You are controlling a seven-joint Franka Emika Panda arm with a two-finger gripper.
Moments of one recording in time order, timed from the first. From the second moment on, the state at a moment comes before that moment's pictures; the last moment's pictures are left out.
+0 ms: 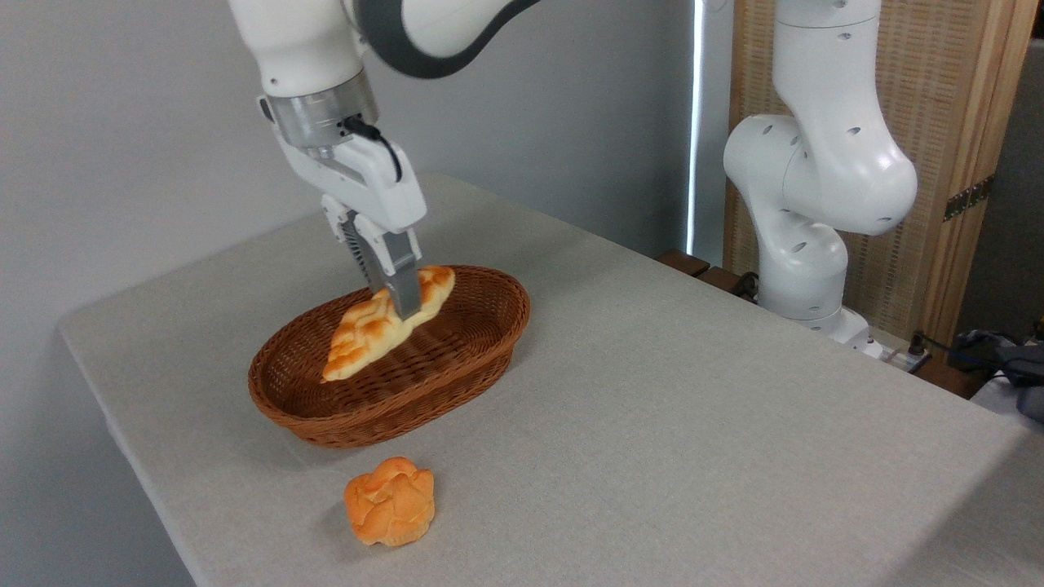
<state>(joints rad) -0.10 0.03 -0.14 -1.74 -0.04 1.70 0.54</state>
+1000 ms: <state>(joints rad) -0.10 -0.13 0.07 -2.10 0.10 1.79 0.90</state>
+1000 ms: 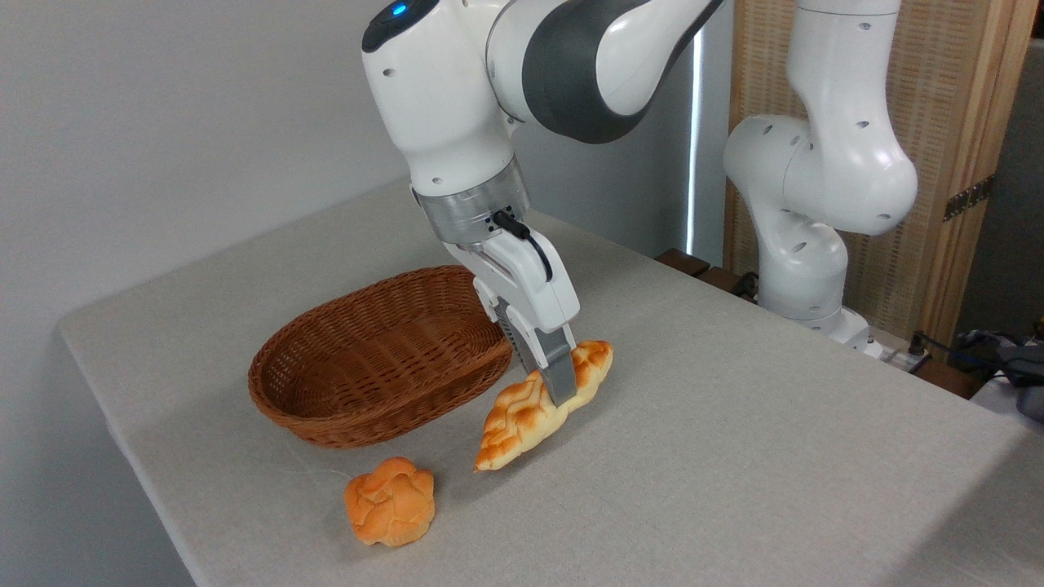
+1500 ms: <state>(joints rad) -0.10 -0.13 0.08 -2.10 0.13 1.81 0.91</state>
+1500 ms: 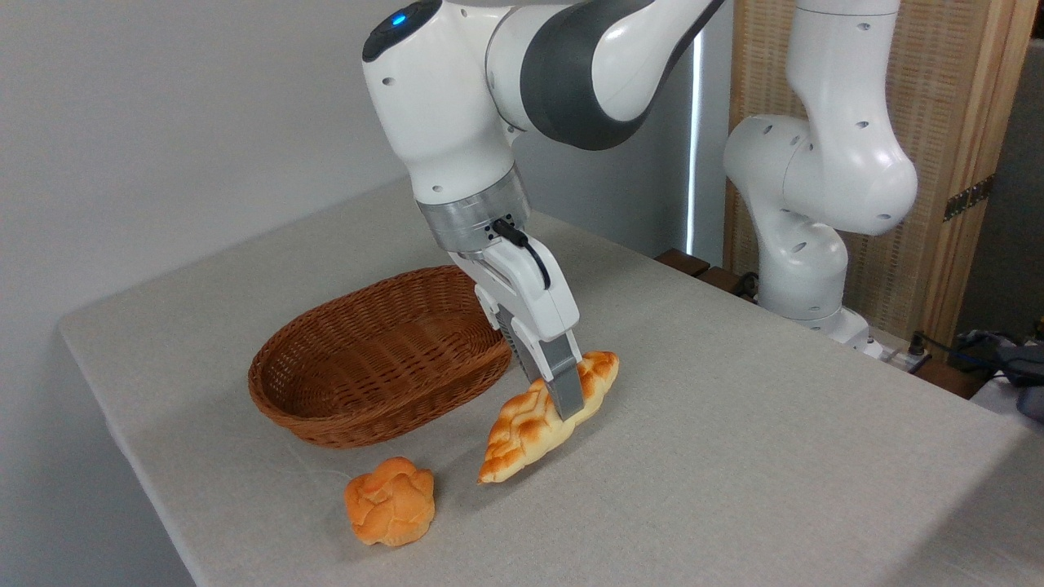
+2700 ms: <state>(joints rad) -0.11 -0.13 0.07 -2.10 0.13 1.82 0.92</state>
